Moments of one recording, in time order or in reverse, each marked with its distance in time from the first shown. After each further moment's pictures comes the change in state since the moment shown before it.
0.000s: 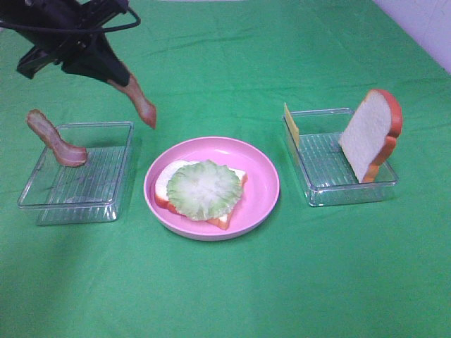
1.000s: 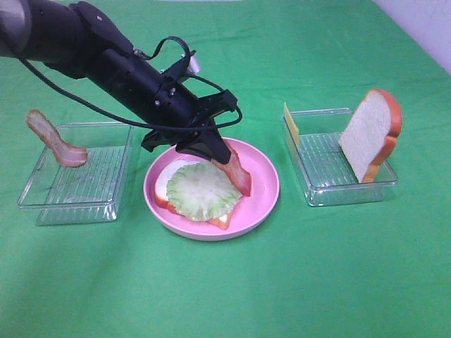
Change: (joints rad) left arm -0.228 0.301 0.000 -0.173 -0.127 0.227; right arm 0.000 0.000 0.000 0.000 0.000 0.000
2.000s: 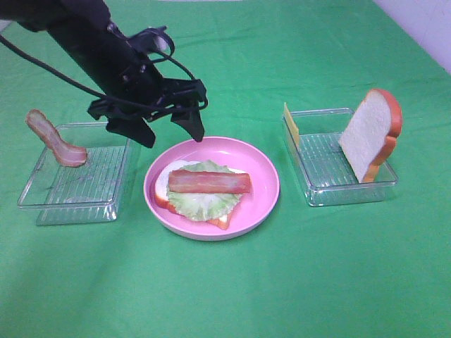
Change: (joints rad) left arm 0.000 -0.140 0.000 0.451 -0.026 -0.358; right arm 0.000 0.000 0.000 0.000 0.000 0.000
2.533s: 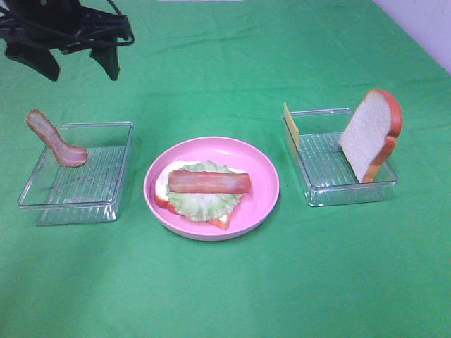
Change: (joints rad) left arm 0.112 -0.148 -0.121 0.466 0.169 -0.310; right arm 0.000 0.000 0.000 0.000 0.000 0.000
